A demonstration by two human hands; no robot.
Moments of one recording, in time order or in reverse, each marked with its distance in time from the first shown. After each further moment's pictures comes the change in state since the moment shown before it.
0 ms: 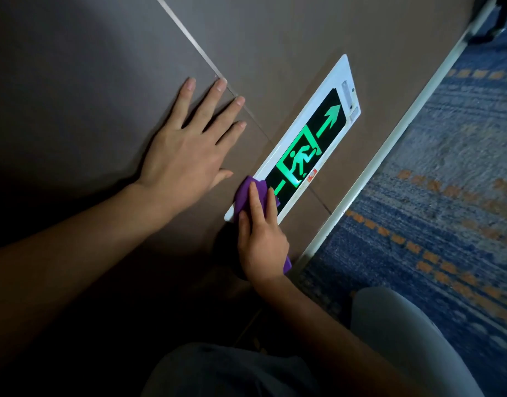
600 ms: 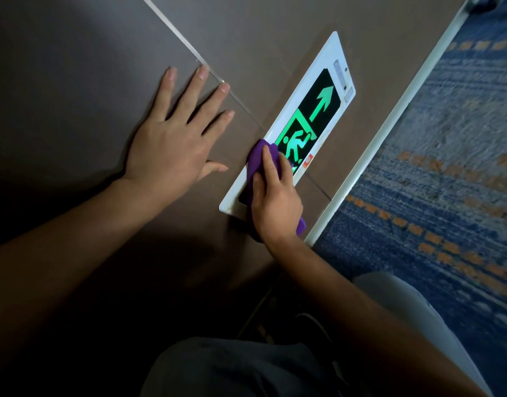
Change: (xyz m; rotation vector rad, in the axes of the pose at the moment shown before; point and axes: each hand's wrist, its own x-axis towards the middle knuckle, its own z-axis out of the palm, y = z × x) left_hand -0.003 -0.002 0.004 -0.069 0.019 0.007; right_hand 0.049 0.014 -0.019 0.022 0.111 -0.015
